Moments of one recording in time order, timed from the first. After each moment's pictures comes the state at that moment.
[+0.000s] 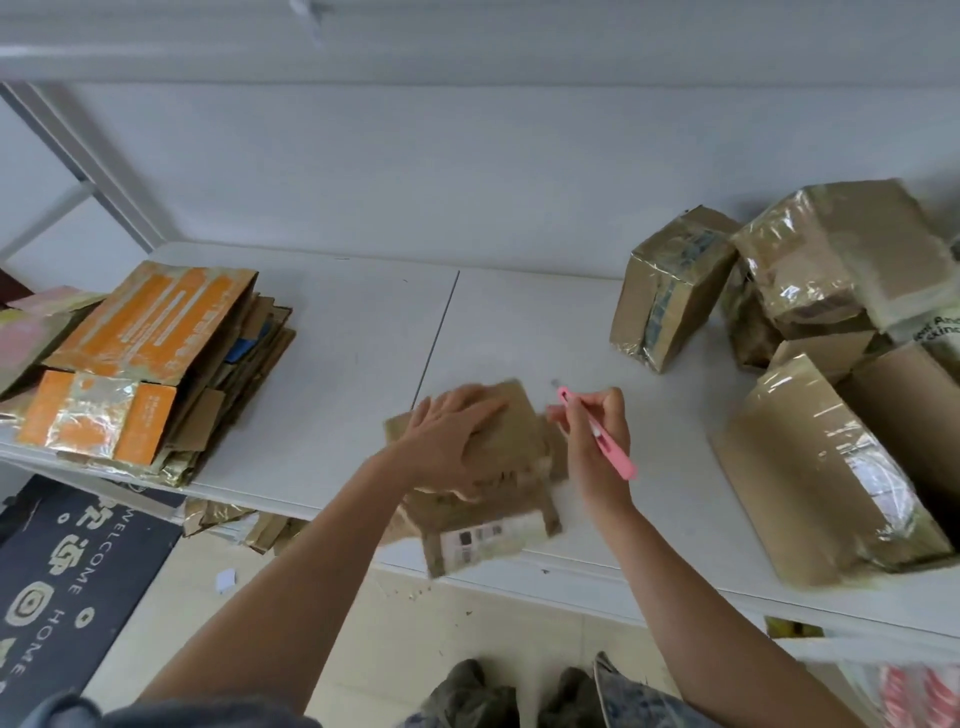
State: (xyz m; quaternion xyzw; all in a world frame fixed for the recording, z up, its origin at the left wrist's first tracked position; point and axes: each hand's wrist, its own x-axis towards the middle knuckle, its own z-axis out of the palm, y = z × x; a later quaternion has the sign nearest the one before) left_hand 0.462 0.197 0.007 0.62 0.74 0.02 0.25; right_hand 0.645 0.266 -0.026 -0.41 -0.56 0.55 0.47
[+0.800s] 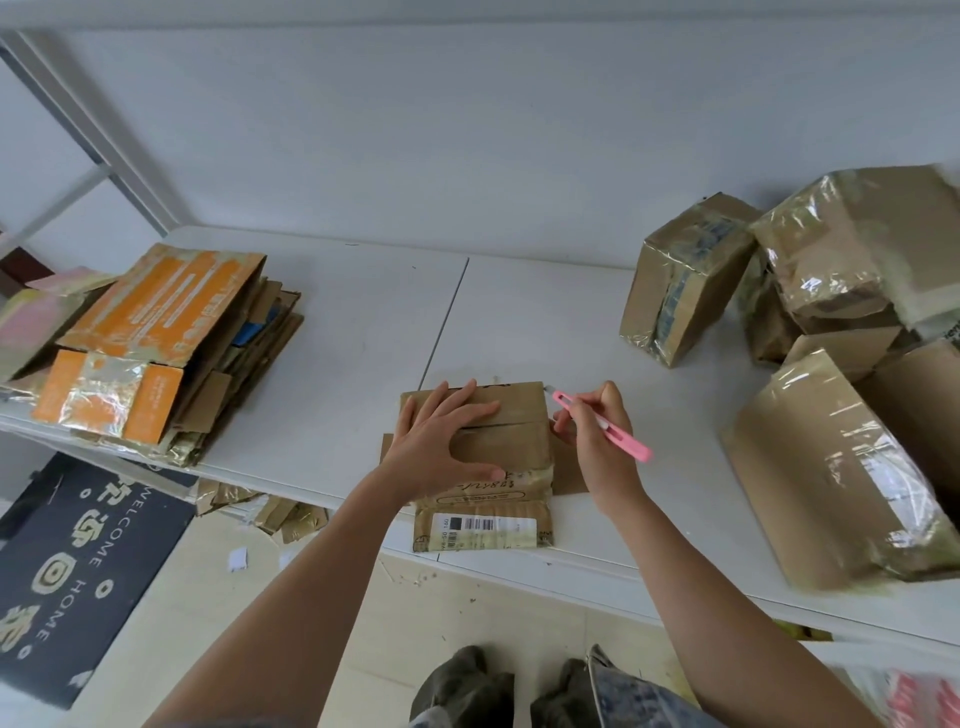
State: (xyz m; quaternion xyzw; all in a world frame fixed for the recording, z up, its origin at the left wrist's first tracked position) left_hand 0.466 0.174 -0.015 0.57 0.77 0.14 0.26; right_hand 0.653 0.281 -0.037 -0.41 -0.58 0.58 0.39
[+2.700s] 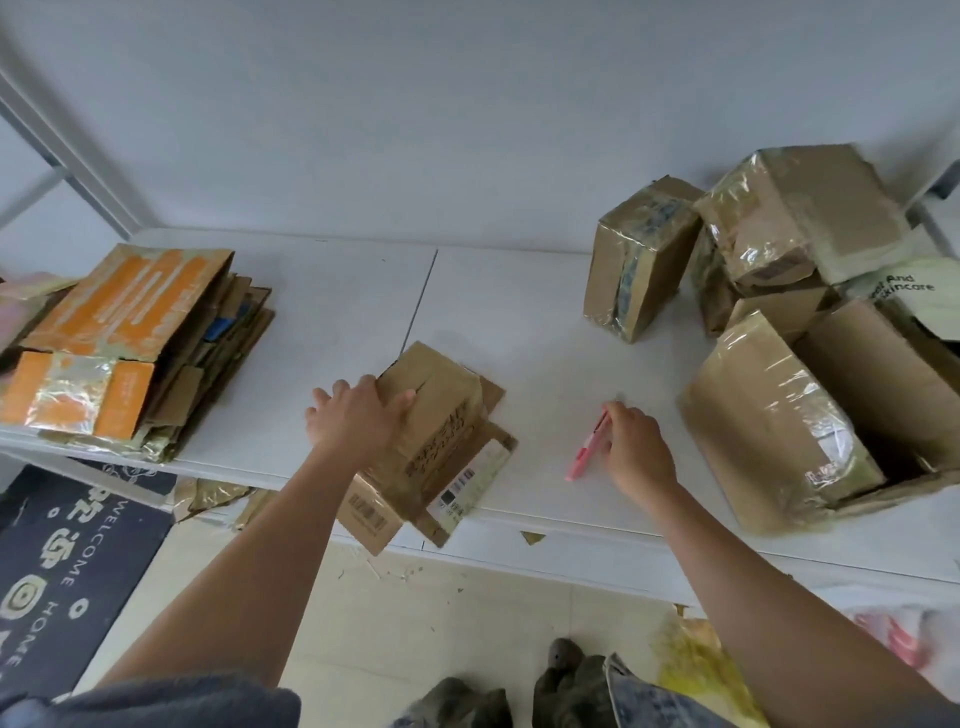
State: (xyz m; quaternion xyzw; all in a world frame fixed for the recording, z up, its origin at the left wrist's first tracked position) left_hand 0.447 0.167 0.003 0.36 0.92 -0.02 0.14; right_hand 0.732 0.297 -0.054 -0.56 -0.79 0.23 0.01
